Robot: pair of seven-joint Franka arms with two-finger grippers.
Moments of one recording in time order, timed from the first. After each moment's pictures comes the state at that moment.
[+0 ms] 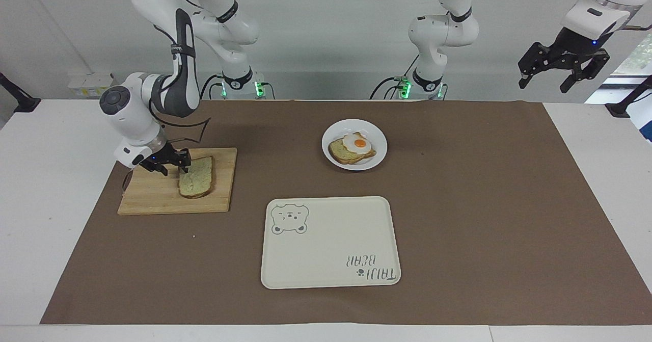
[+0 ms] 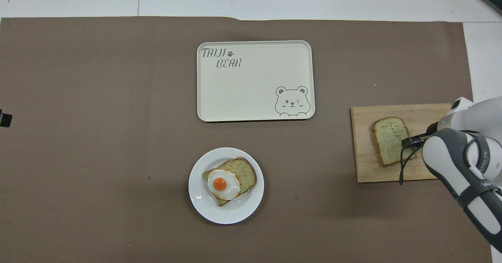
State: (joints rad) left arm -0.10 -0.03 0.11 -1.41 -0.02 1.39 0.20; right arm -0.19 0.15 -0.03 -2.18 0.01 2.22 -0.37
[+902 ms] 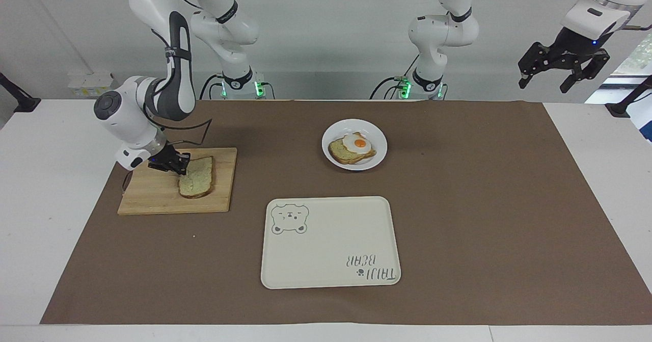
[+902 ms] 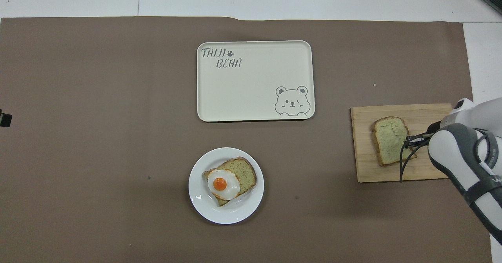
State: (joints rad) left arm -0.10 -0.03 0.11 -1.41 -0.02 1.39 0.20; right arm -0.20 0.15 -0.03 -2.15 0.11 2.16 -0.37
